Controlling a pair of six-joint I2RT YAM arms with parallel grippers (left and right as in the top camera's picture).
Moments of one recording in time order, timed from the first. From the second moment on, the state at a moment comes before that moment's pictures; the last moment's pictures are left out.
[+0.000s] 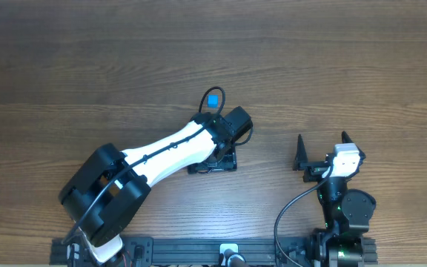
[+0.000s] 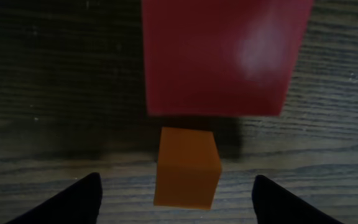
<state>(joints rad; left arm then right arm) -0.85 1.88 1.20 -0.89 0.01 -0.91 -0.07 0.02 0.01 -0.06 -0.14 -0.02</state>
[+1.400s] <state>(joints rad) -0.85 1.90 1.26 -1.00 0.01 -0.92 -0.07 0.02 0.01 -0.06 -0.14 -0.02</state>
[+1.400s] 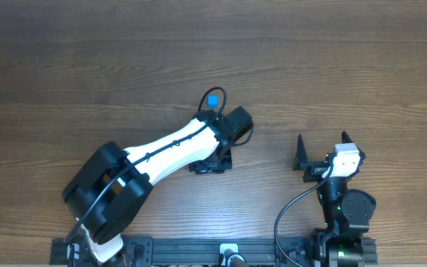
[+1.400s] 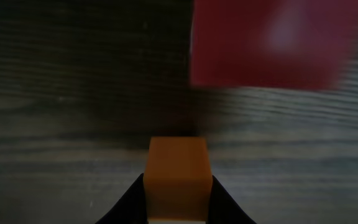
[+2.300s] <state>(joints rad) -0.76 1.92 1.56 -1.12 -0.05 -0.86 -0.07 0.02 0.01 -0.06 -0.14 -0.02</state>
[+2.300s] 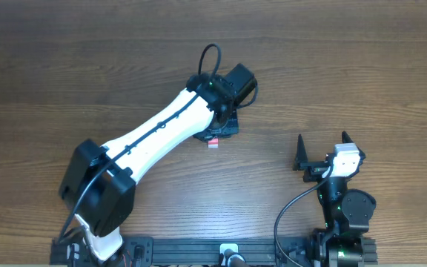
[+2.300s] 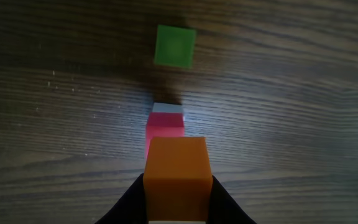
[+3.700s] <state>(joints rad) -0.76 1.96 1.56 -1.14 -0.03 -0.83 -0.07 0.02 0.01 -0.06 -0.14 -0.02</state>
